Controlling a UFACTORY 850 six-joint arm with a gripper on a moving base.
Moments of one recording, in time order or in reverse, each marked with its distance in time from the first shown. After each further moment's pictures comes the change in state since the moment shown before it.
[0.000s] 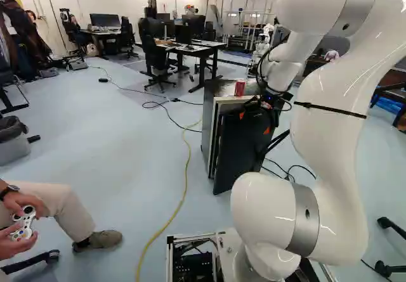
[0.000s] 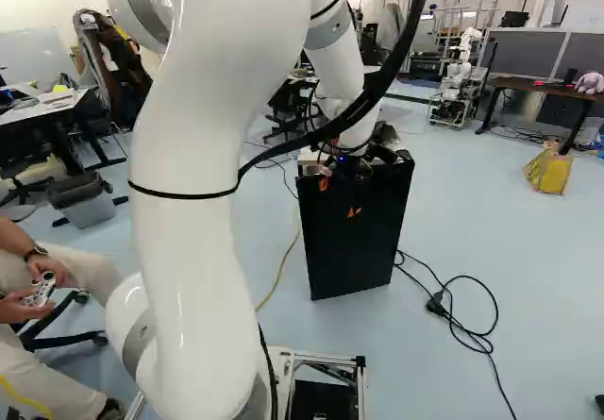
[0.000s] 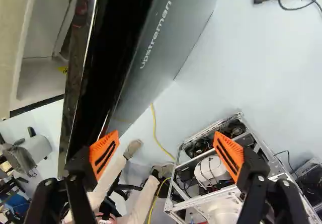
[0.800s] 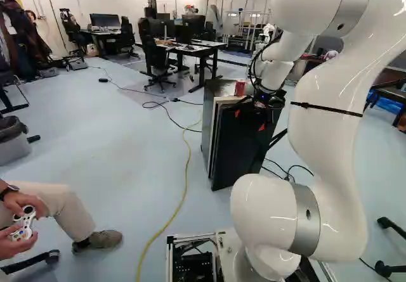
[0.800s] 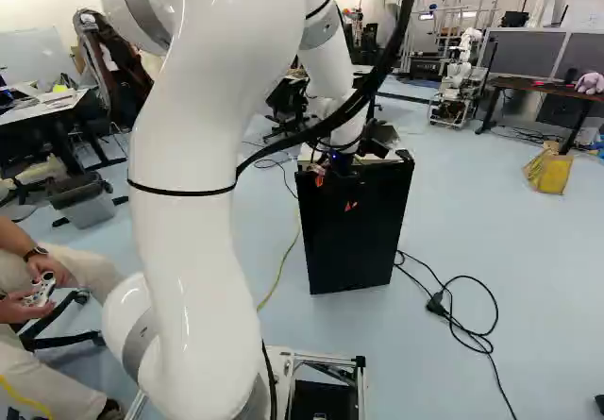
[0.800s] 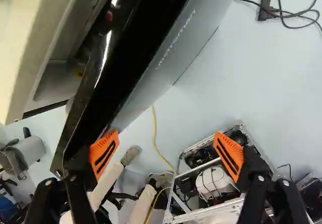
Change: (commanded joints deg) arm 3.2 -0.3 -0.4 0.0 3.9 0.0
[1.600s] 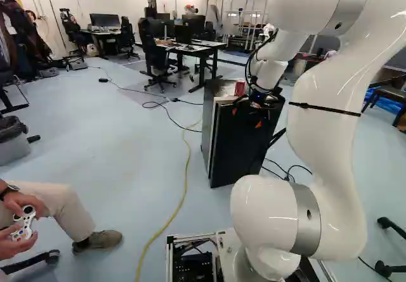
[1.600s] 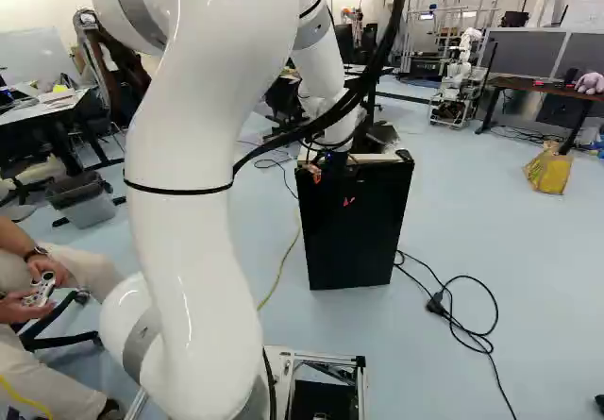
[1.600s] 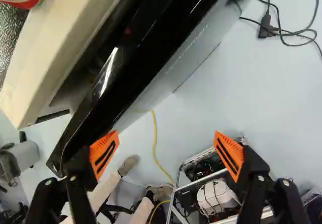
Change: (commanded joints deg) arm 2.2 0.5 0.6 0.0 5.5 0.0
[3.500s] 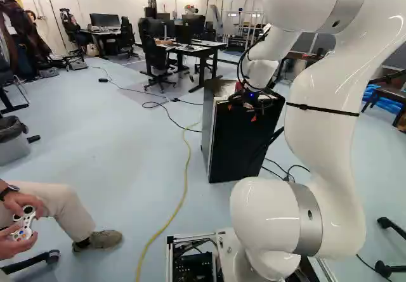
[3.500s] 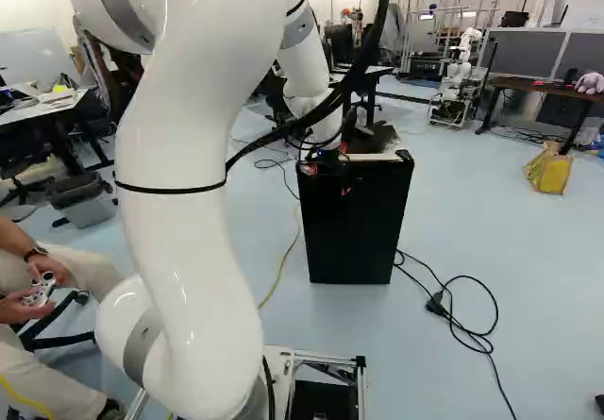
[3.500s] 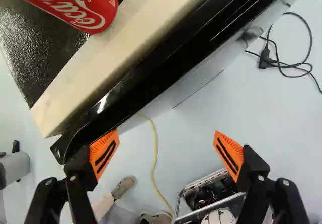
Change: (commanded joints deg) arm 4.1 1.2 1.7 0.0 10.1 0.0
